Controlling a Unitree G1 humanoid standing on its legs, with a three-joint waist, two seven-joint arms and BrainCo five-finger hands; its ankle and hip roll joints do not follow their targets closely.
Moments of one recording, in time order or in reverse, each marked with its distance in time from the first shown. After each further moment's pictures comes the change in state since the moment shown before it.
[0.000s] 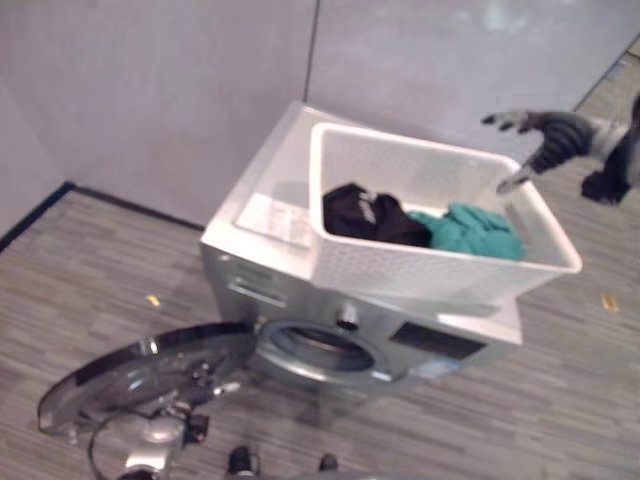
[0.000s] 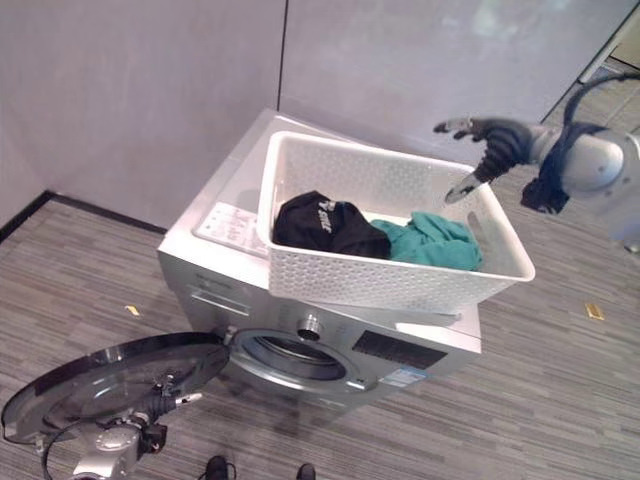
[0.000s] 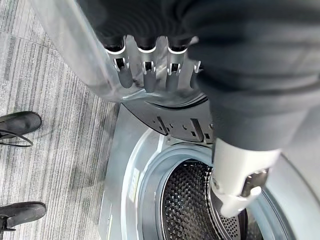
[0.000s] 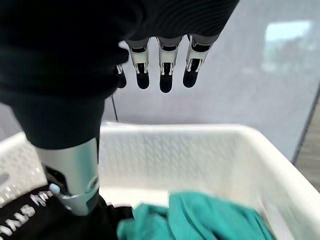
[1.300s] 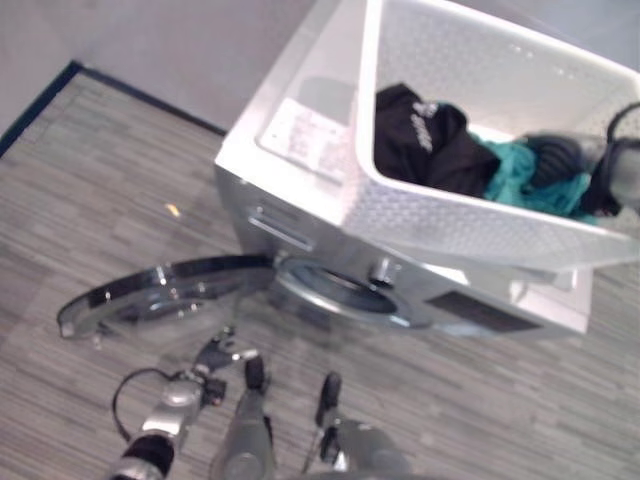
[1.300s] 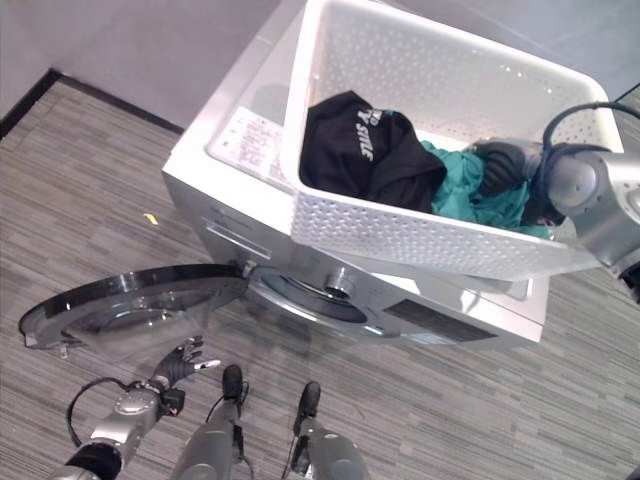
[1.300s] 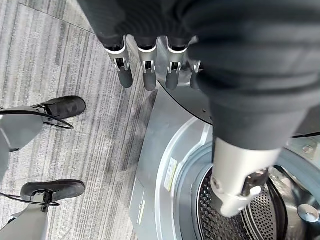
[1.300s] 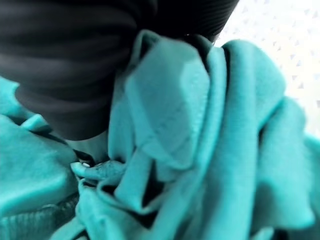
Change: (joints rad) left arm -0.113 0.009 -0.102 -0.060 -0.049 -0.007 0.003; right arm 0.177 0.086 -0.223 0.000 -0.319 0.070 0.043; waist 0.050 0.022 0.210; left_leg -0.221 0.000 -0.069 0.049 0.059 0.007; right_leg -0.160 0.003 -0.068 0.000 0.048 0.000
